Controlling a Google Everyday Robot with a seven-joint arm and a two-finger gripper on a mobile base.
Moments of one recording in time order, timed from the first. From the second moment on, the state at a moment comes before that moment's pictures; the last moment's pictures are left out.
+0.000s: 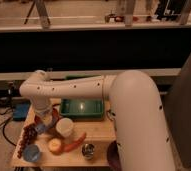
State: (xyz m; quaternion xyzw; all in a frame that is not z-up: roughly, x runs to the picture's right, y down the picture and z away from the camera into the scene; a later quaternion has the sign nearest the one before) arm -0.255 0.168 0.730 -0.34 -0.19 -0.31 0.87
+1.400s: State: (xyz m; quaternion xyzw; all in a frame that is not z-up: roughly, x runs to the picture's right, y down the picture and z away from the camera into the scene) arm -0.288 0.172 0.655 -0.28 -0.30 -0.40 0.82
